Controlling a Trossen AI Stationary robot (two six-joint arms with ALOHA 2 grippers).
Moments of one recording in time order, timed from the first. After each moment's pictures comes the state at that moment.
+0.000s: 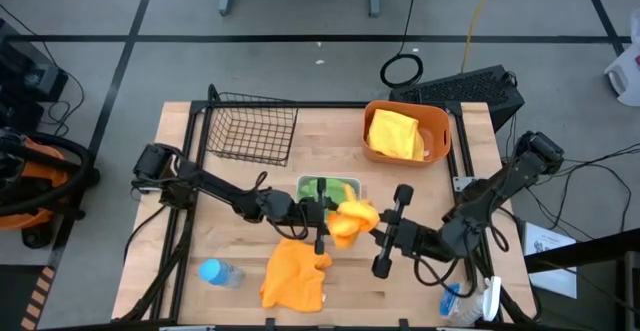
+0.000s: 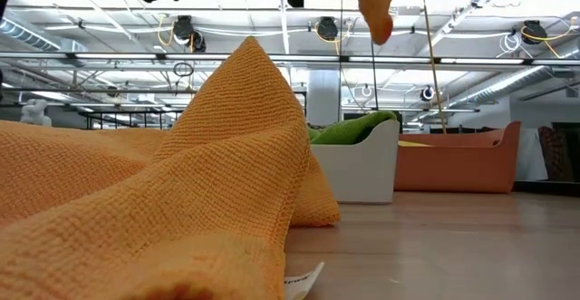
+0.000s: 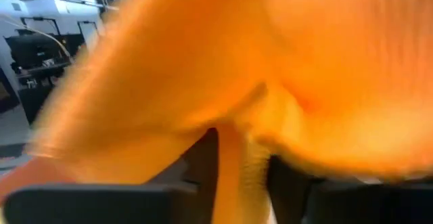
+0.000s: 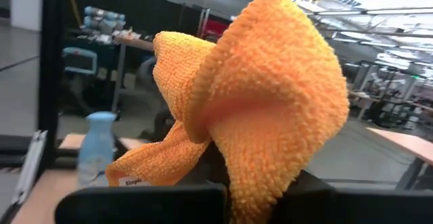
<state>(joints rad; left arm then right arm) -0.28 1.79 1.00 0.87 -0.20 0.18 0.69 1.42 1.10 0.45 1.00 -0.31</state>
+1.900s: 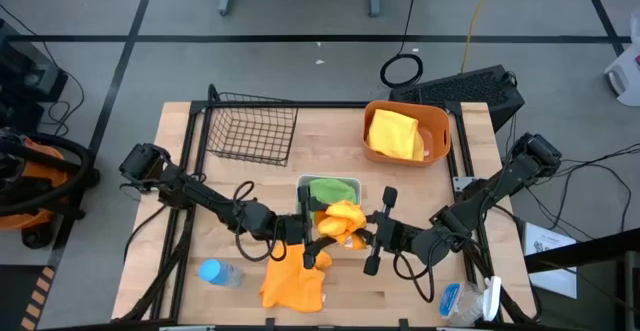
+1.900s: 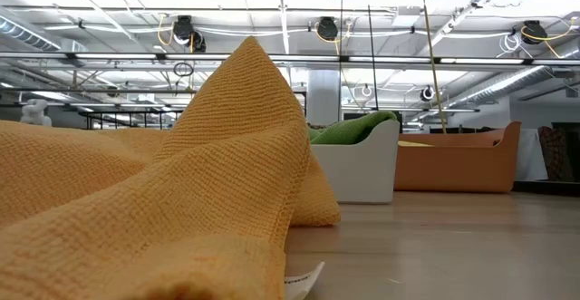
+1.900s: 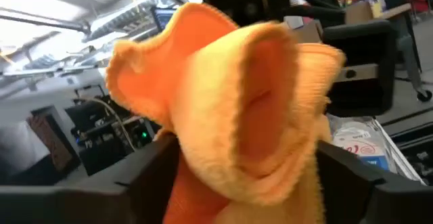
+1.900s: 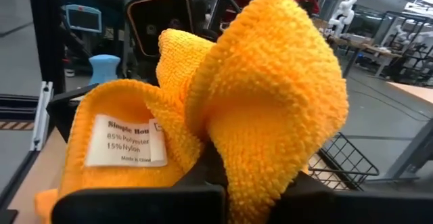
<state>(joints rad) -0.41 1.70 1.00 0.94 -0.39 0.50 0.64 1.45 1.10 0.15 0.93 0.00</state>
